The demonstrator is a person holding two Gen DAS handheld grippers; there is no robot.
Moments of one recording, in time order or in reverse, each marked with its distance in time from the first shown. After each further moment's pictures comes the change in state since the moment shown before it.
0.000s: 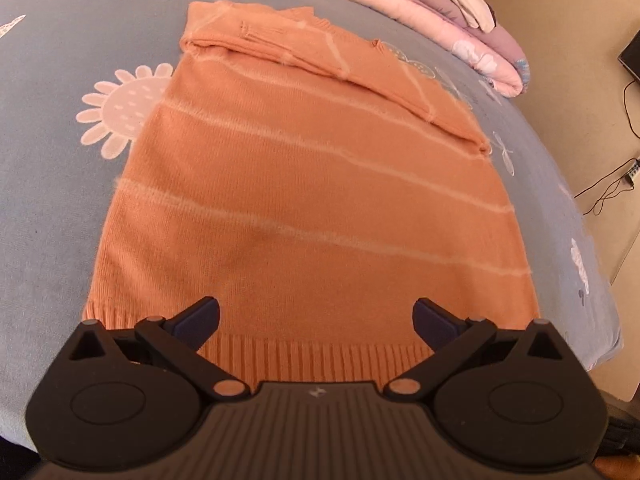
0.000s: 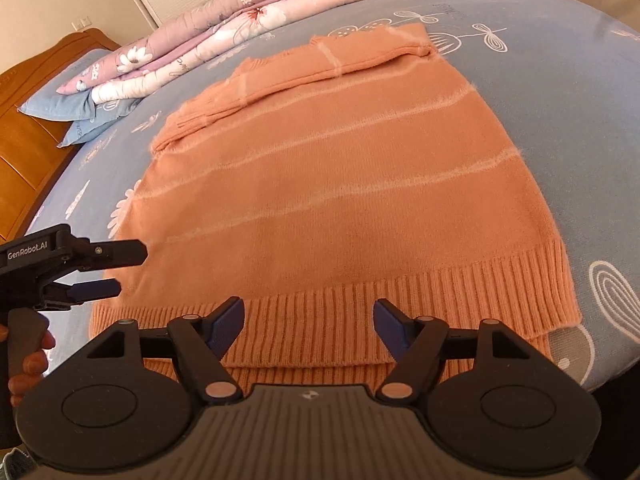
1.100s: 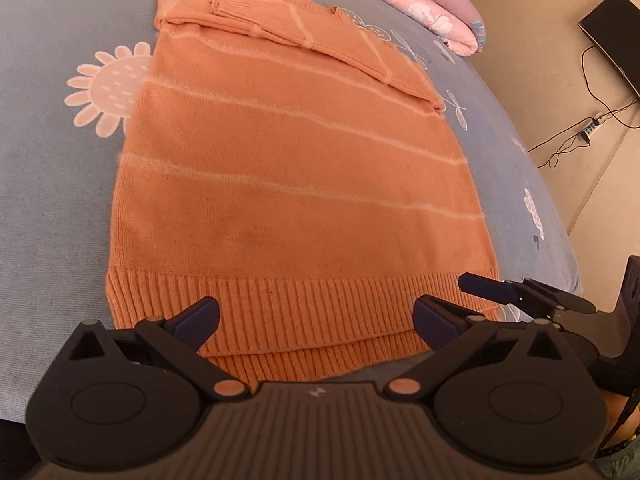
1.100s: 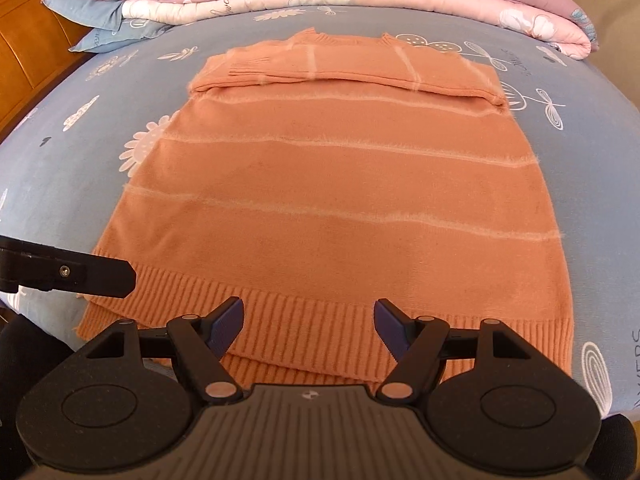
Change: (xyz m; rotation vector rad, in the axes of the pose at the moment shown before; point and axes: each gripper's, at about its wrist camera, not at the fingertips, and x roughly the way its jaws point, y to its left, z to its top) left arm -0.040 0.018 0.004 0.070 0.115 -0.133; right arm -0.001 0.088 0.011 -0.314 0.067 -0.119
